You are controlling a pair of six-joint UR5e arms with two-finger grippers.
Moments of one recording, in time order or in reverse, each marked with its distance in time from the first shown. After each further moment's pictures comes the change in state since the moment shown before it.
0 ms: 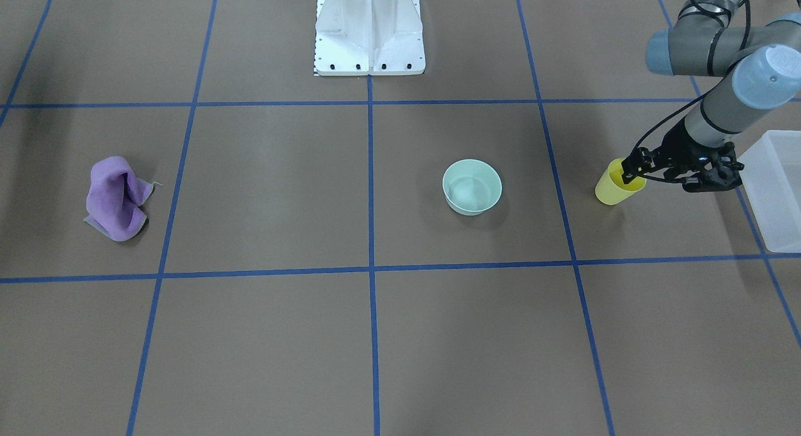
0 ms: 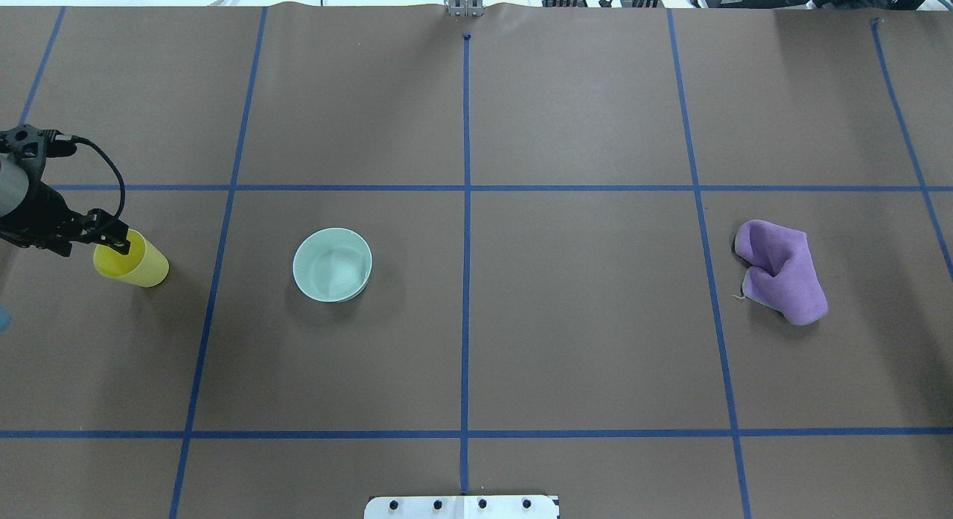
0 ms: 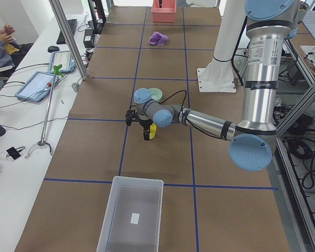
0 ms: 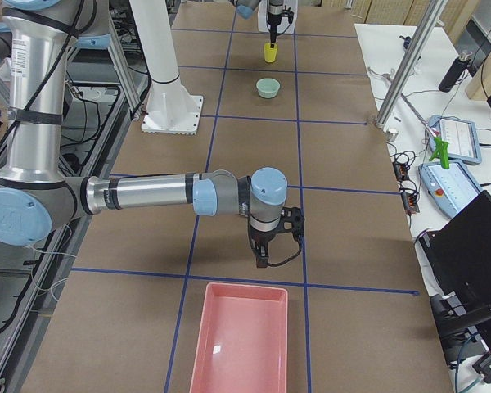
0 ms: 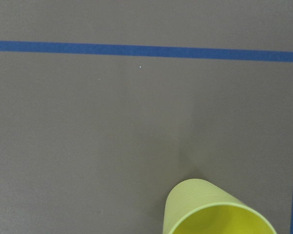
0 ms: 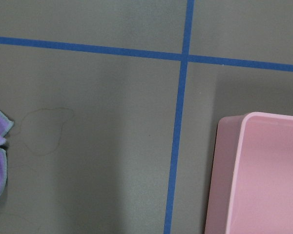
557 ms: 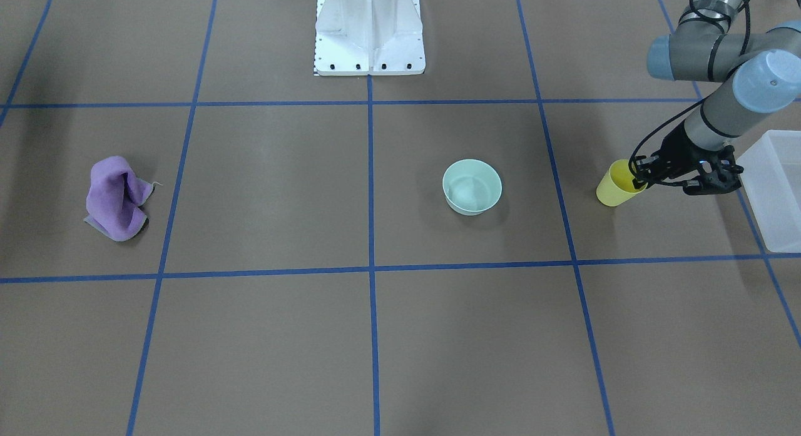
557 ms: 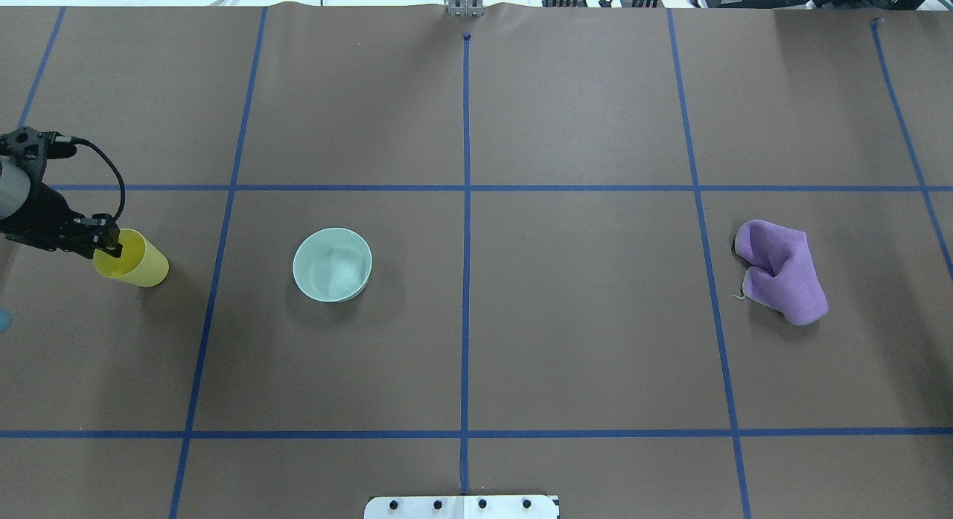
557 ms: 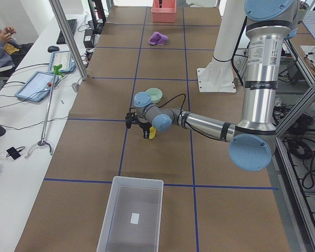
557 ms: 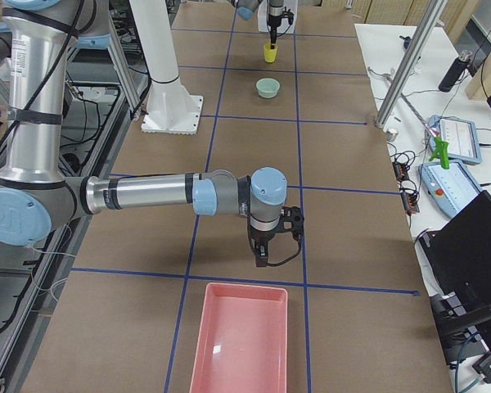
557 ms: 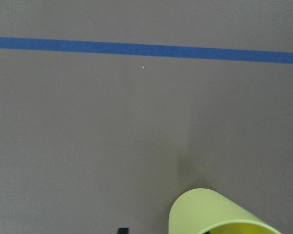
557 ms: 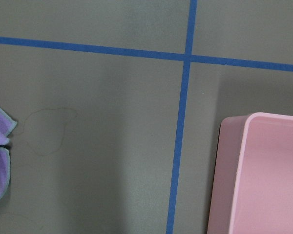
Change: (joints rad) left arm 0.001 0.000 0.019 -0.046 -0.027 -0.033; right arm -0.001 0.001 0.001 0.000 0.004 0.000
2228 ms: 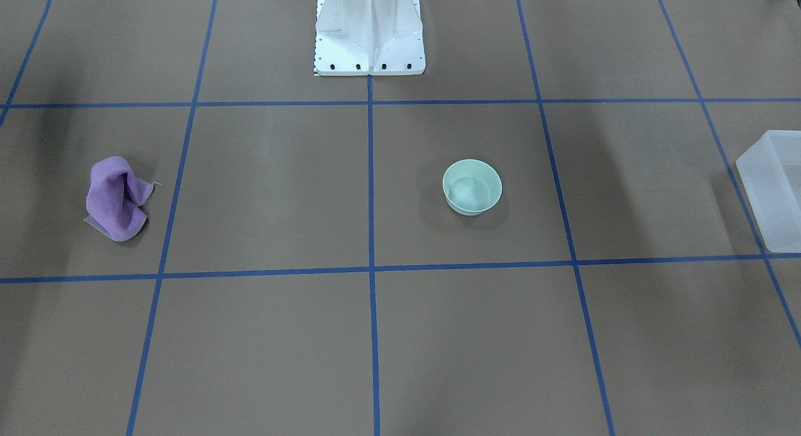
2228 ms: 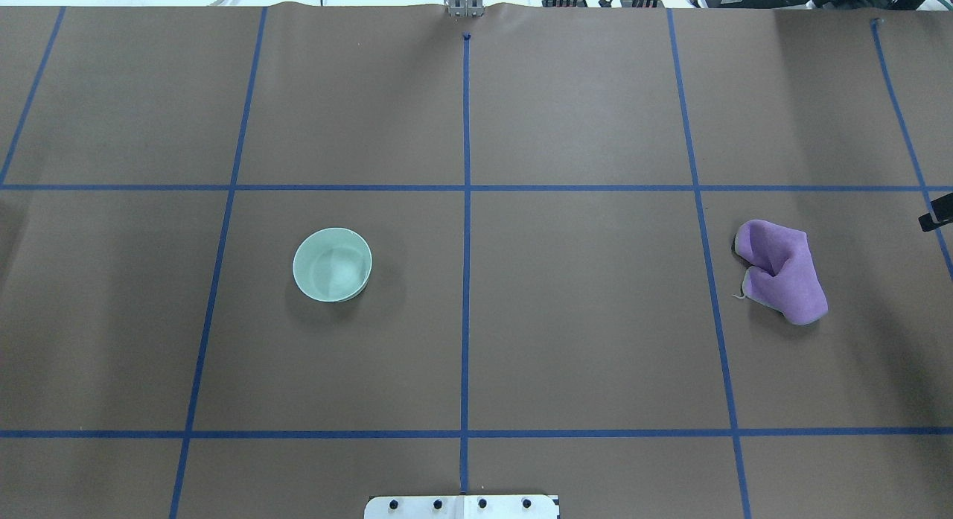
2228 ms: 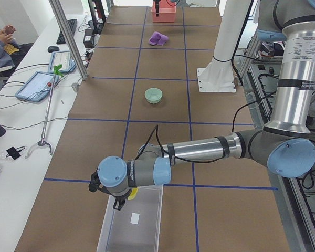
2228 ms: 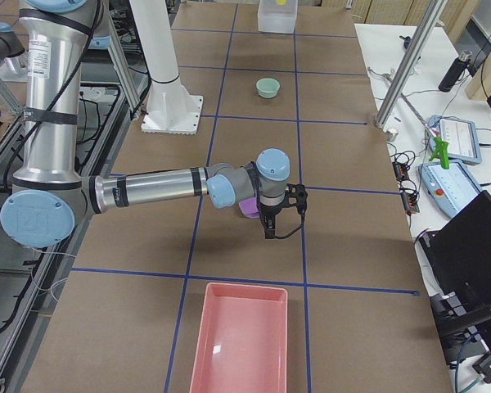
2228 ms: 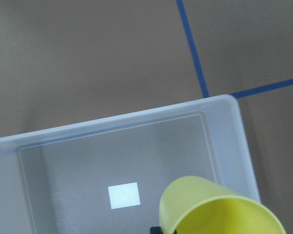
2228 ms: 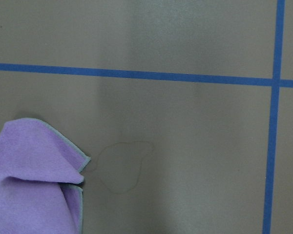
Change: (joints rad) left arm -0.766 -0.073 0.474 0.303 -0.164 1.311; right arm -0.195 0.027 0.003 0.254 0.016 0.365
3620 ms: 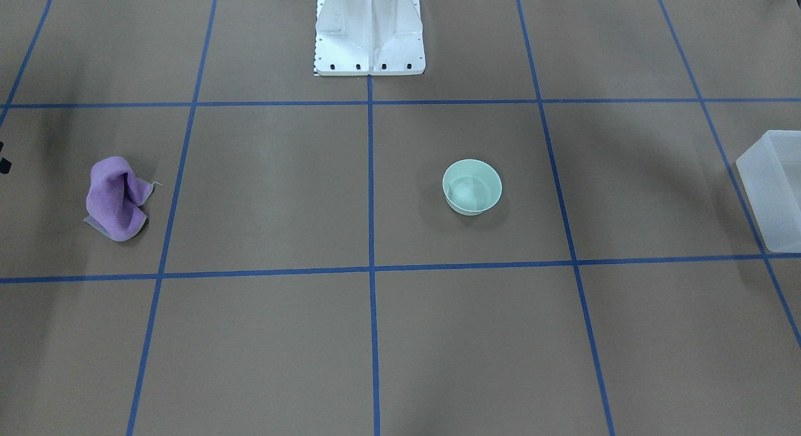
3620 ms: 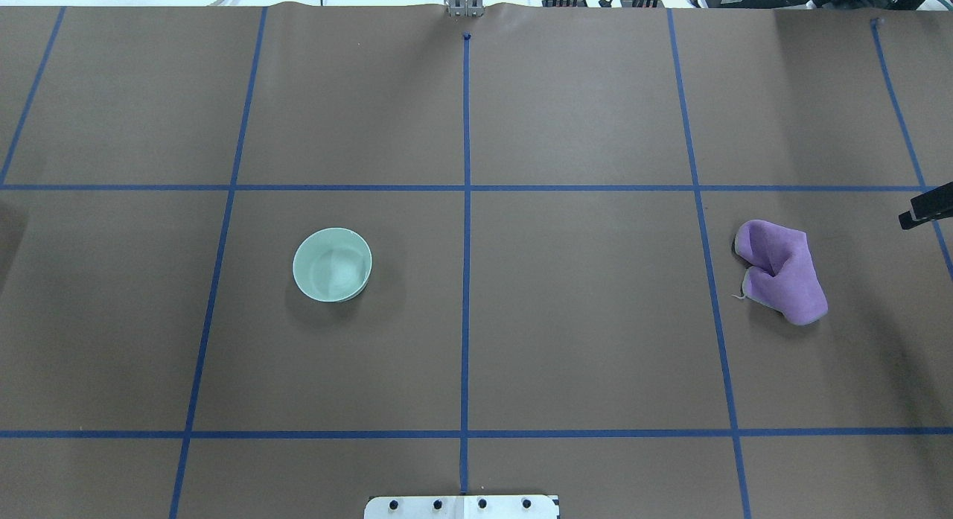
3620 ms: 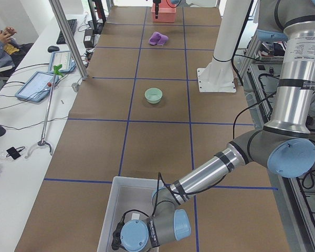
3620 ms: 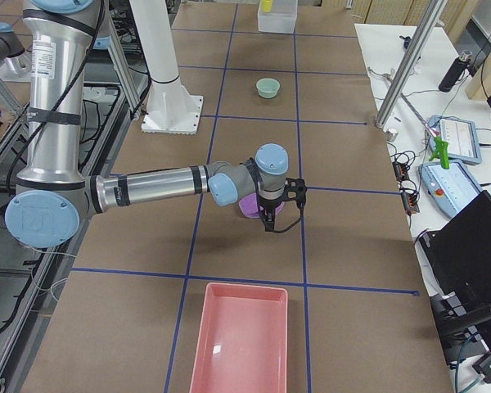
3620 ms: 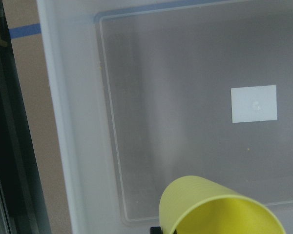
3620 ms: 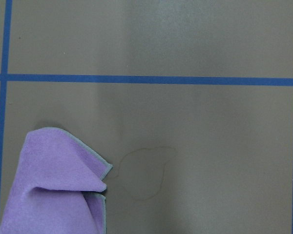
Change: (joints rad) left arm -0.022 -0.013 0.367 -0.252 0.085 -0.005; right arm -0.030 0.002 0.009 0.048 0.001 0.094
